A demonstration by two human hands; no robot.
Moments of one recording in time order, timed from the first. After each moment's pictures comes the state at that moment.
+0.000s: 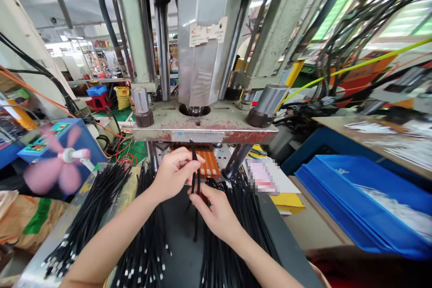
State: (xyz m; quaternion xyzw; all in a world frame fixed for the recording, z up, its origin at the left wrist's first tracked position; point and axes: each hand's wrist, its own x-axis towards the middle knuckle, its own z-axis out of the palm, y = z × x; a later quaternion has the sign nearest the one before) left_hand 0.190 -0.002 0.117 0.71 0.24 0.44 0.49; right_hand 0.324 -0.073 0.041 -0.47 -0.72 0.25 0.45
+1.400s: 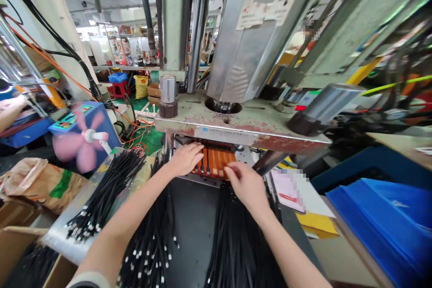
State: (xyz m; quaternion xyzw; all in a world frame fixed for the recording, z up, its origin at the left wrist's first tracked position) left_hand 0.174 0.078 0.025 0.90 0.42 0.14 0.03; right_hand 0.388 0.002 -0.001 -0.65 -0.67 0.02 0.35
